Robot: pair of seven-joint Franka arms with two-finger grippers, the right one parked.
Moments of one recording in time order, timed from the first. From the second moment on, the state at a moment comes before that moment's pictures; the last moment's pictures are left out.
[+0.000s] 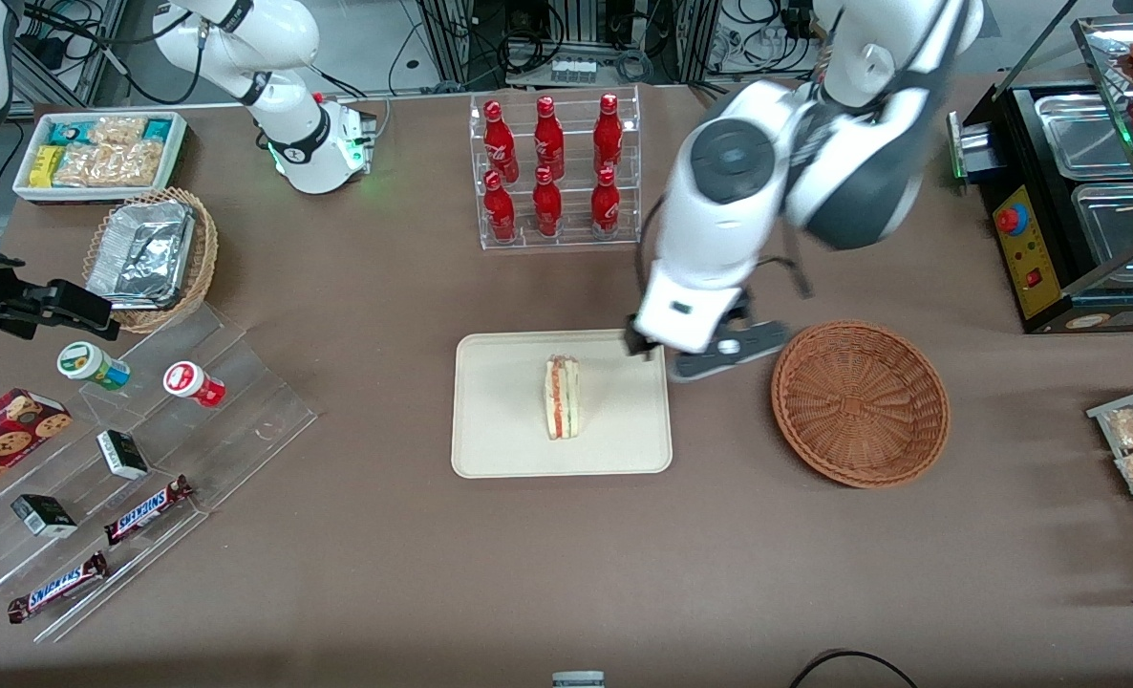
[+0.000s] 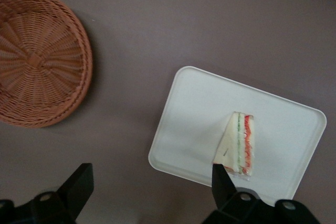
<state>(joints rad) -0.52 0.33 -0.04 -1.39 0.04 1.71 -0.91</state>
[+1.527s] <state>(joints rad) 0.01 -0.02 -0.04 -1.52 0.01 1.40 -0.02</state>
